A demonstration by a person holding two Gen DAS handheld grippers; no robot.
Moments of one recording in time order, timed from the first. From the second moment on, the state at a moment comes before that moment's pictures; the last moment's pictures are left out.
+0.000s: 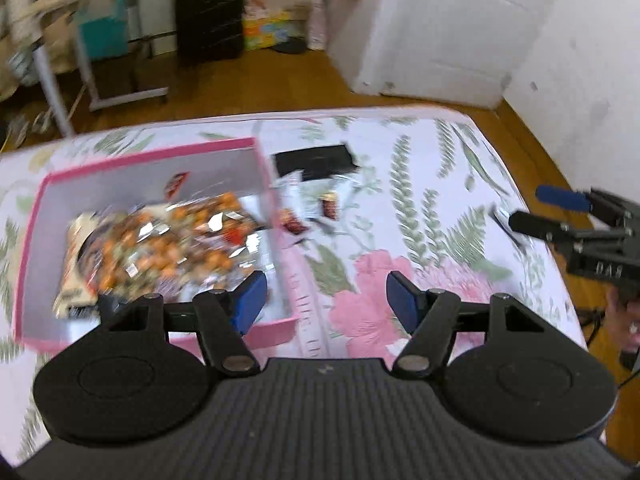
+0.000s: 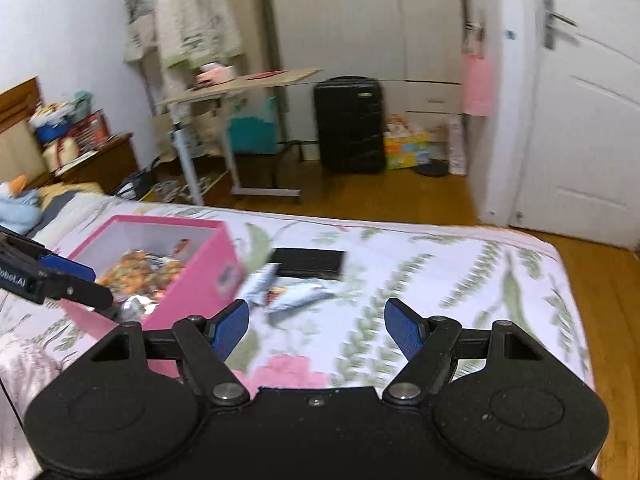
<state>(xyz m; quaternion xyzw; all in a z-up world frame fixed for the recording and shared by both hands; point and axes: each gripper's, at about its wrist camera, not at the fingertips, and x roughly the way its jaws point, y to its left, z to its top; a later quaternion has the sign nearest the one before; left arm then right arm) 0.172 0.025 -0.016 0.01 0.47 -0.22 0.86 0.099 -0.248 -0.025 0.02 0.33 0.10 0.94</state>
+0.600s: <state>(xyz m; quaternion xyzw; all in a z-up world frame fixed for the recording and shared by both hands) 0.282 -0.122 -0.097 0.18 0.49 -0.27 0.81 0.121 -0.401 -0.130 0.02 0.38 0.06 0.92</state>
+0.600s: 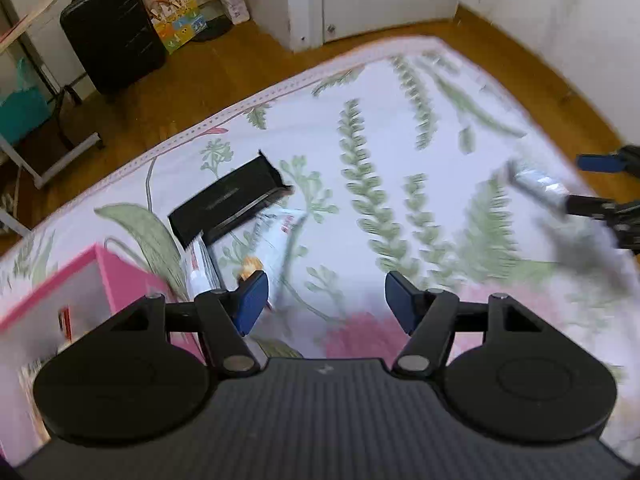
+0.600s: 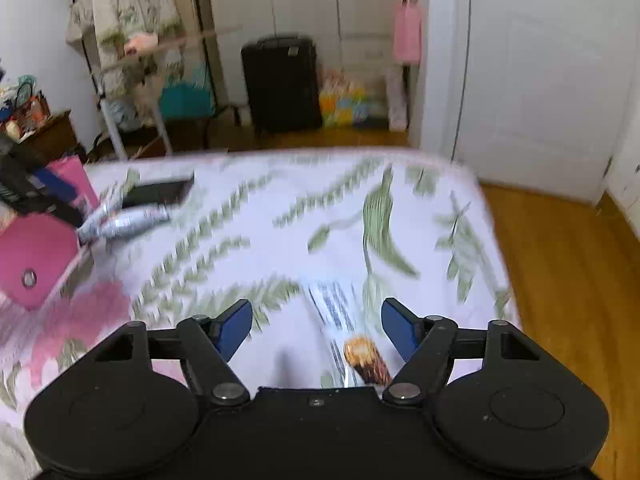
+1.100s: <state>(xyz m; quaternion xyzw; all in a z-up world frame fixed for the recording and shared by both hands) 0.326 -0.140 -0.166 0.30 0.53 -0.21 0.76 0.150 -0.405 -0.163 0.02 0.44 0.01 0.90</state>
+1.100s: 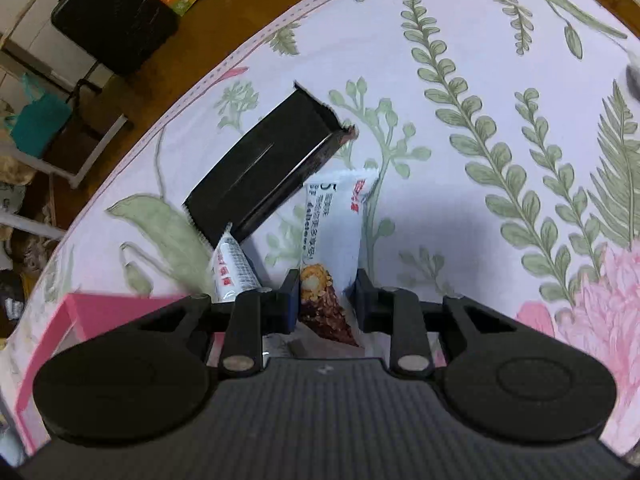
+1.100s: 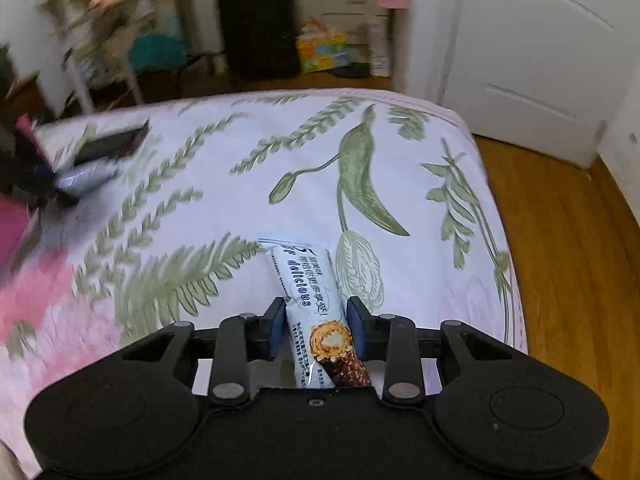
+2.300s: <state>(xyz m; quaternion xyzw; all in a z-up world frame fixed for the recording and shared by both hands) 0.157 -0.007 -0.022 0.13 0.56 -0.31 0.76 0.058 -0.220 -0.046 0.10 0.44 0.20 0.87</state>
